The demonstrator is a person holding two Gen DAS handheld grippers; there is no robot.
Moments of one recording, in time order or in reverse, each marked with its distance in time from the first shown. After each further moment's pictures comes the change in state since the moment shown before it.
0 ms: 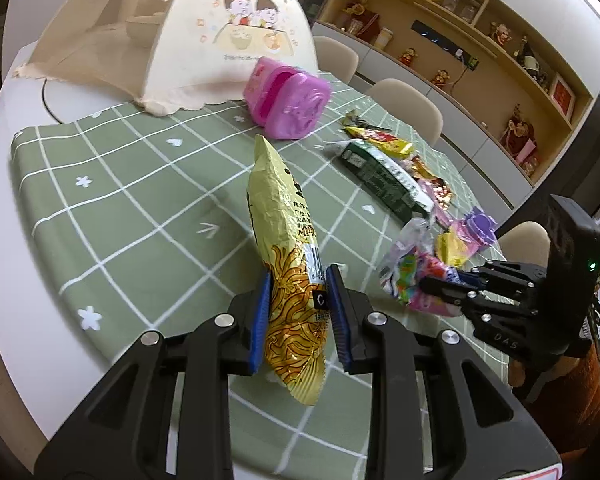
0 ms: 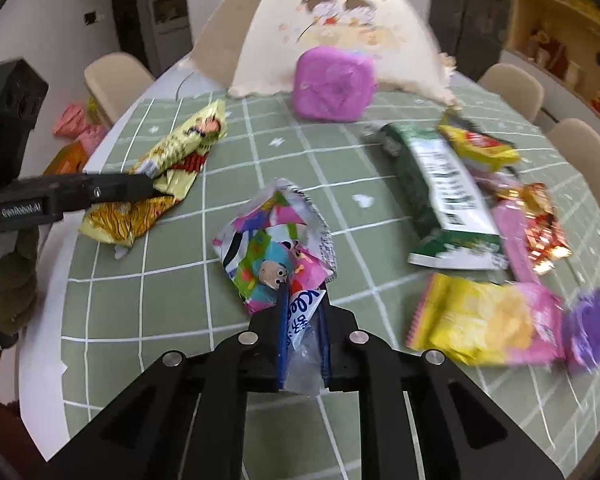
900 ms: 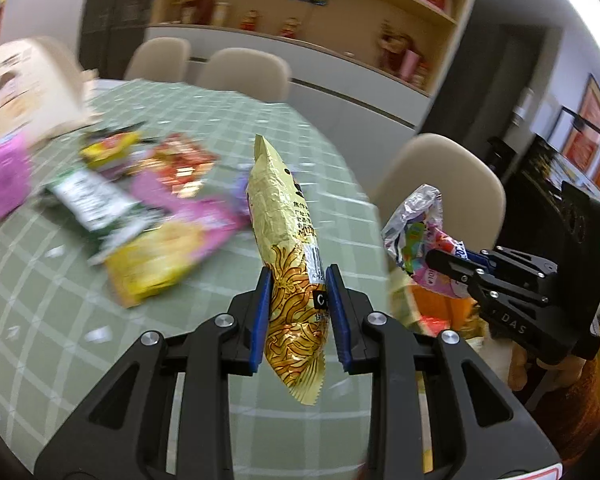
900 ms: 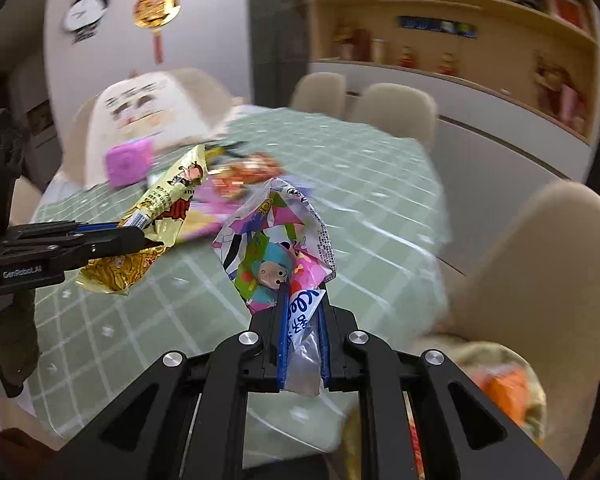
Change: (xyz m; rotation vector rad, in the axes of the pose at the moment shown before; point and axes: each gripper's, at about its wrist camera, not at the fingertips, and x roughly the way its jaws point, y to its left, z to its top) left arm 0.069 -0.290 -0.036 0.399 0.077 -0.252; right arm -0.198 -0.160 -0.174 0.415 -0.209 -0.385
